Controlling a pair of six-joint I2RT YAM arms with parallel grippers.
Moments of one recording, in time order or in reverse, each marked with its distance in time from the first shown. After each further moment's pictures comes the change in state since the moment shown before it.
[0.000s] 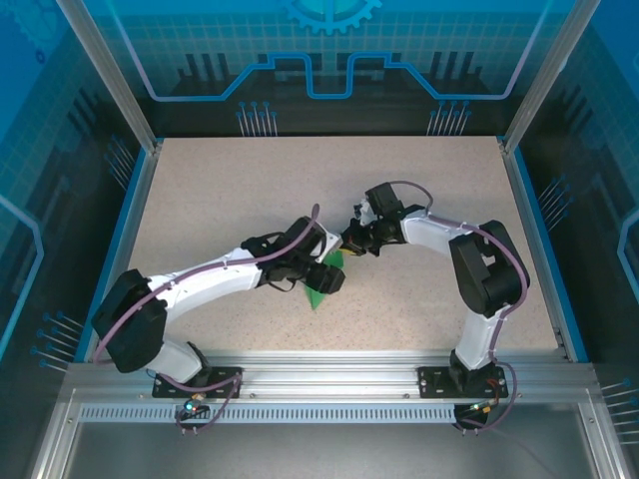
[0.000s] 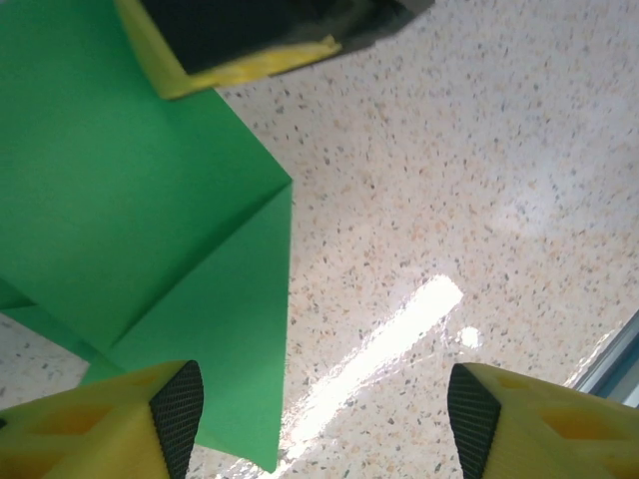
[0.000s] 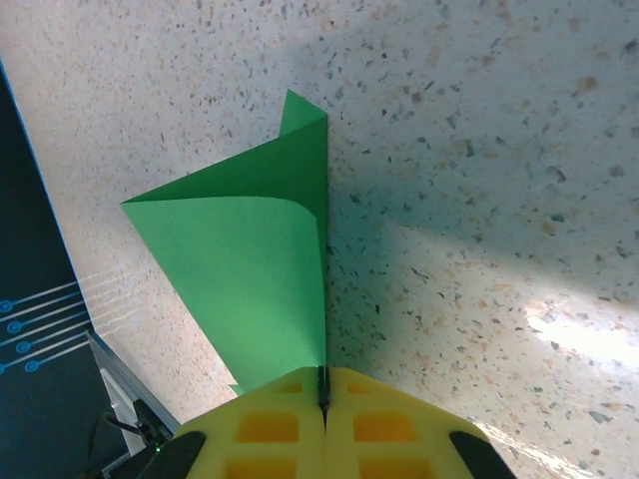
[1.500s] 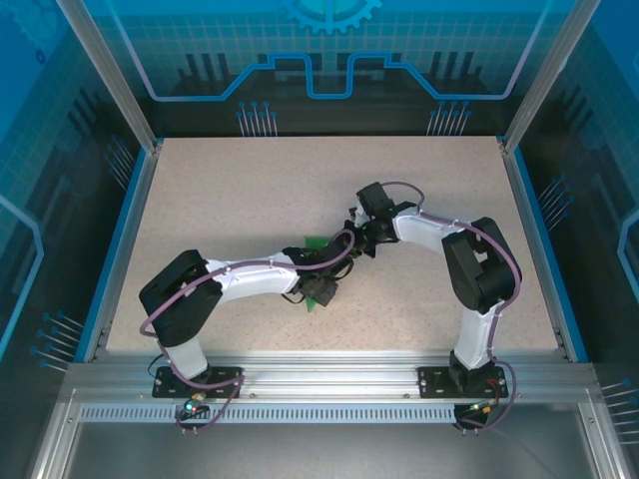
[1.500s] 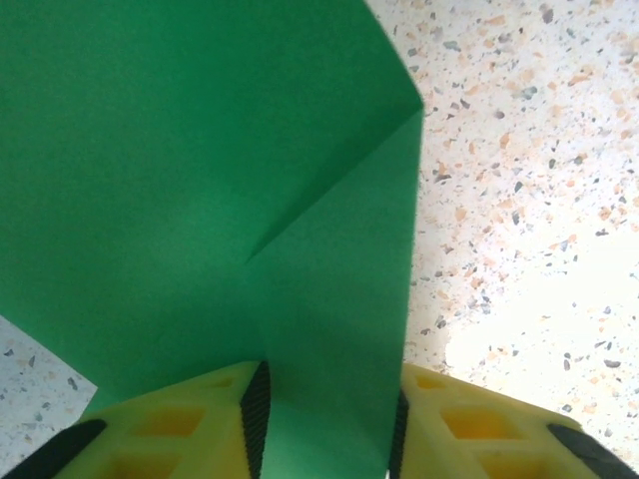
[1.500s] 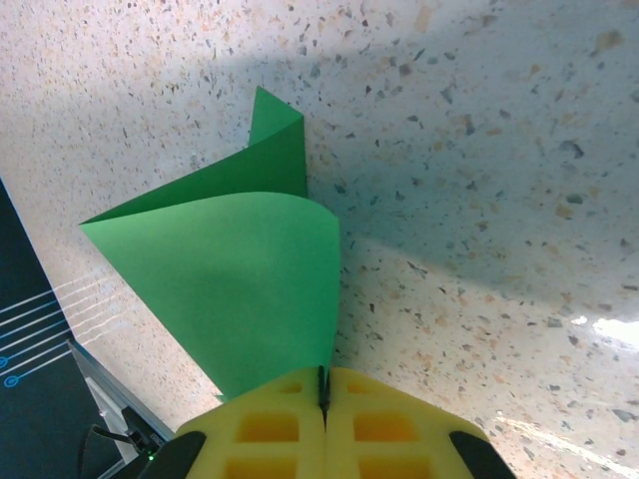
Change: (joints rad) left arm -0.098 0.245 0.056 -0.083 -0.298 -0.026; right arm 0.033 0.041 0.056 -0.072 0.038 0.025
